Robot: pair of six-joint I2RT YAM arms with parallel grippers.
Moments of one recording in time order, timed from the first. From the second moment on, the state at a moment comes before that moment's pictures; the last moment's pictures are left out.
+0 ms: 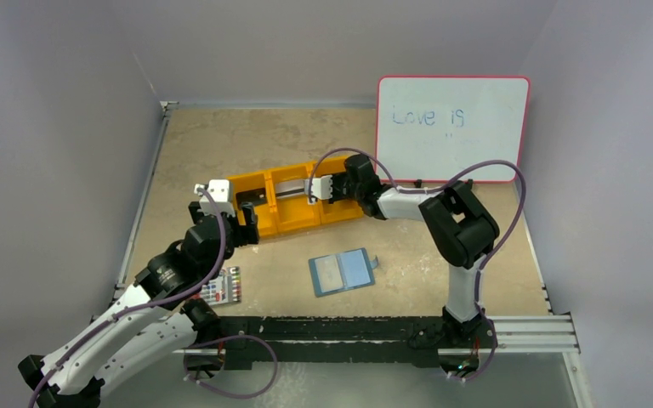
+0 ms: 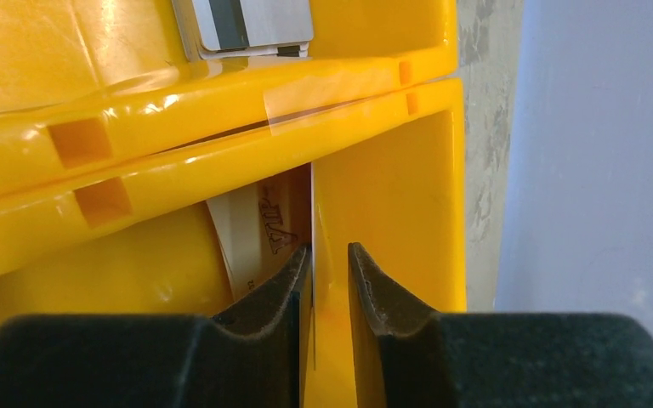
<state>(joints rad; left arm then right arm) -0.77 0.61 0.70 -0.56 -0.64 -0.39 0.61 1.94 1.08 0.30 -0.18 -1.14</state>
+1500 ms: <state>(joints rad) -0.77 0.66 0.71 -0.57 -0.65 -0.39 0.65 1.25 0.74 0.19 0.09 0.32</state>
